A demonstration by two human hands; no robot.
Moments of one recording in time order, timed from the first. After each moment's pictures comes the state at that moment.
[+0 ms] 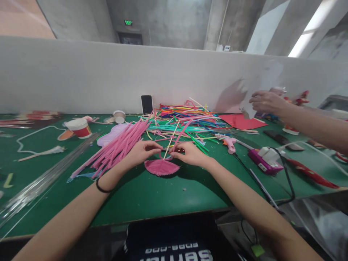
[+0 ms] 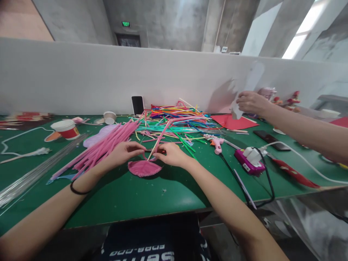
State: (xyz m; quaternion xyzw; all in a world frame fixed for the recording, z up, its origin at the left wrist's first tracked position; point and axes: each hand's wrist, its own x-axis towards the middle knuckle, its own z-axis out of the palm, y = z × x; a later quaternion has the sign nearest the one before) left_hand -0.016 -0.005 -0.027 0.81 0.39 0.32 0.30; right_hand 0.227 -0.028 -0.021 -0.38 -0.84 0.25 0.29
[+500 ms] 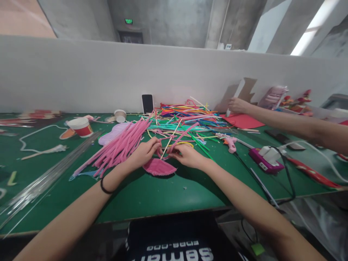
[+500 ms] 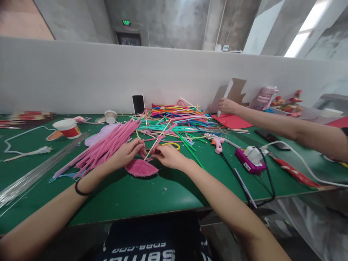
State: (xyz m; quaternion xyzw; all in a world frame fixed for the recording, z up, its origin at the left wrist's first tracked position) left_hand -0.004 -0.023 -0.018 0.84 0.37 0.32 0.25; right_hand 0.217 -0.026 -0.033 -0.36 -0.86 0.20 0.29
